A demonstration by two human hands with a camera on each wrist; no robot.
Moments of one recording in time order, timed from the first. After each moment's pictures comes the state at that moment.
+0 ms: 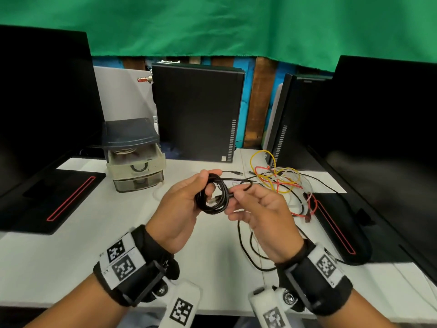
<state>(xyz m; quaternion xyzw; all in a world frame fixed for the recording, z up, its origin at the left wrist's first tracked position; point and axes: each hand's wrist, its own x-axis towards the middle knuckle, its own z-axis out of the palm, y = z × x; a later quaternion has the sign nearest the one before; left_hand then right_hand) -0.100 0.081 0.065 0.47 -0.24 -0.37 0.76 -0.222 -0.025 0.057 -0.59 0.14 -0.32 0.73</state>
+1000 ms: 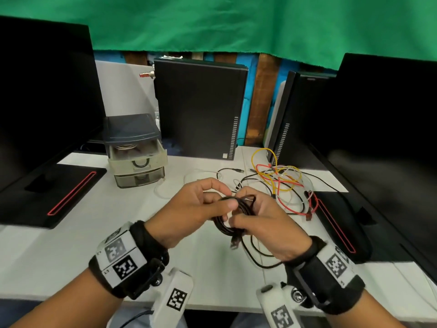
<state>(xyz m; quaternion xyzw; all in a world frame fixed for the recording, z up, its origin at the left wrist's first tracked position) -0.096 0.088 0.065 0.55 -0.39 -0.40 0.62 -0.228 -0.026 0.059 -0.70 0.18 -0.16 0.67</state>
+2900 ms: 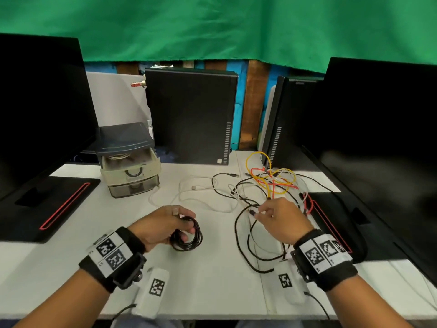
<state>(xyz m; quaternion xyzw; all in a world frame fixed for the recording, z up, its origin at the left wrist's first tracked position) -0.034 0.088 0.011 0.72 -0.24 -0.45 0.48 -0.242 -0.115 0.015 -0.89 0.38 -0.10 0.24</state>
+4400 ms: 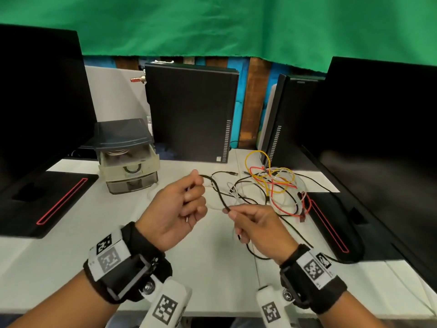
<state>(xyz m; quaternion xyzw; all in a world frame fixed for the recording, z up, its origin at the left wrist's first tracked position) -0.093 0.080 0.079 0.41 -0.14 -0.50 0.75 -0.229 -0.056 0.015 -0.74 0.22 -0.22 0.60</state>
